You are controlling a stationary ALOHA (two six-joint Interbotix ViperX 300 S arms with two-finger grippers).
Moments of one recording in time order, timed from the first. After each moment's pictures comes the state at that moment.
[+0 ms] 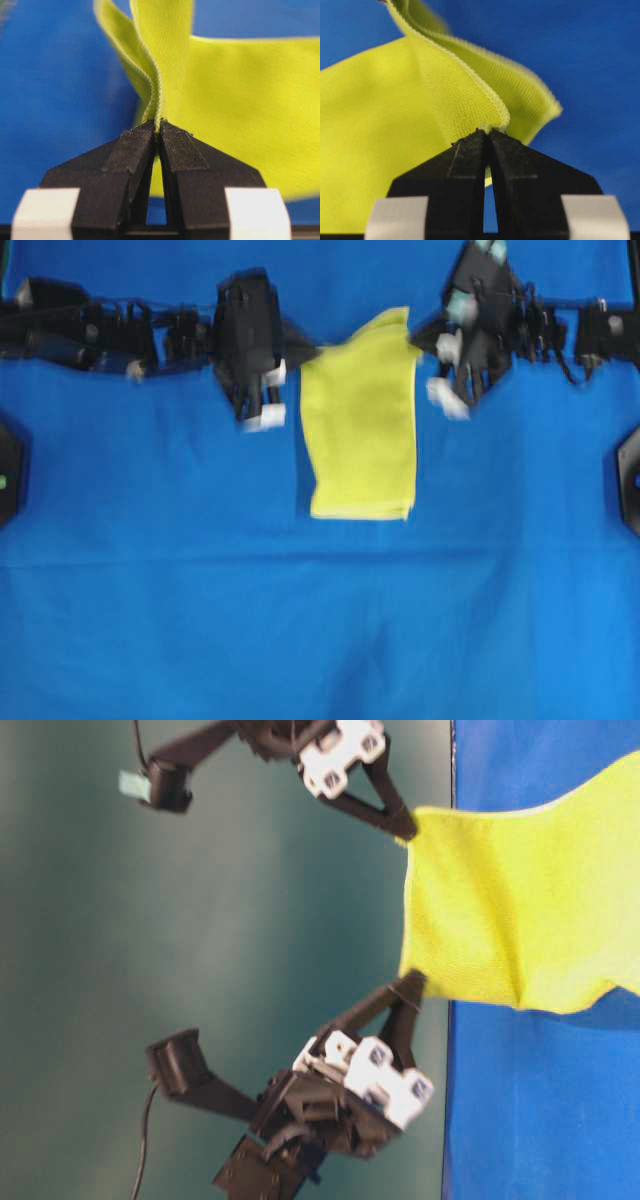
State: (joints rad) left arm 0.25 0.07 0.67 -0.03 -0.19 0.27; right arm -0.34 -0.22 0.86 -0.33 0.08 0.41
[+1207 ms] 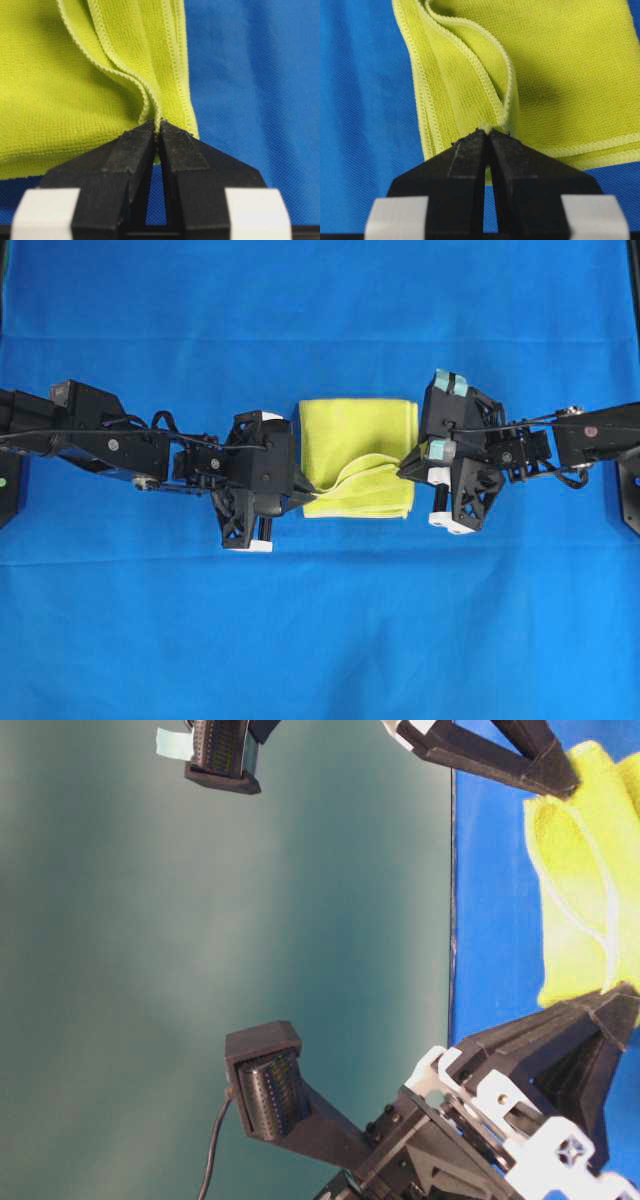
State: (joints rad) left arm -0.03 0.18 0.69 -0.03 -0.17 0.09; right arm -0.02 -0.12 0.89 -0.33 0.05 0.56
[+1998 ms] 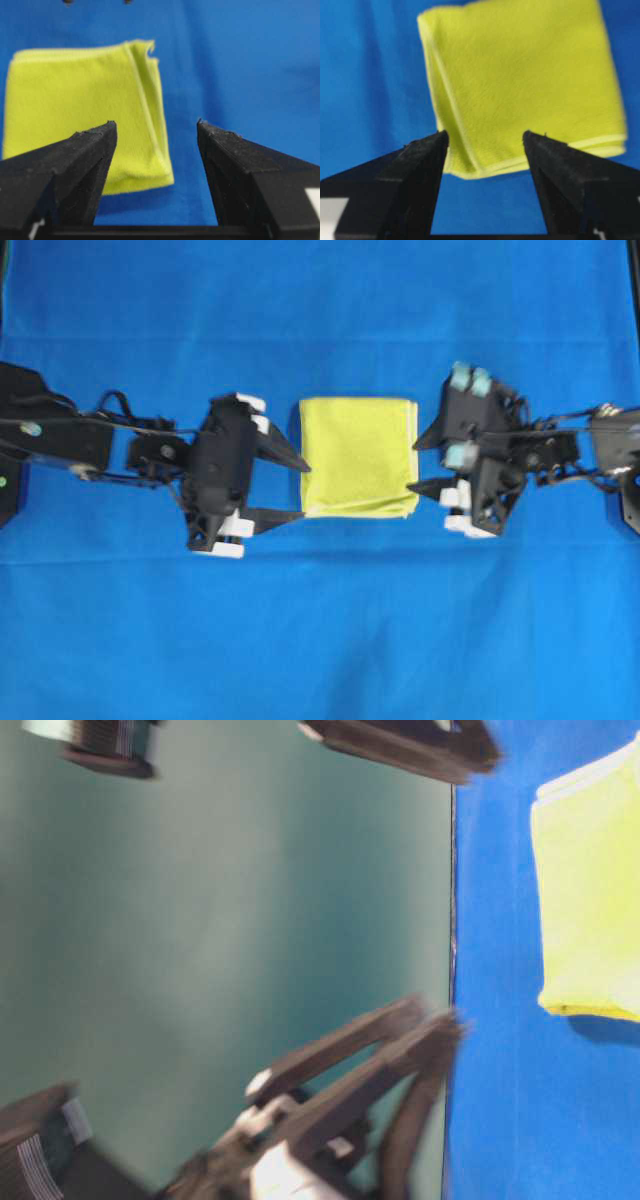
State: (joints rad) left arm -0.07 -0.13 0.70 -0.03 -0.02 0.11; right arm 0.06 -0.32 0.81 -0.35 0.34 0.55
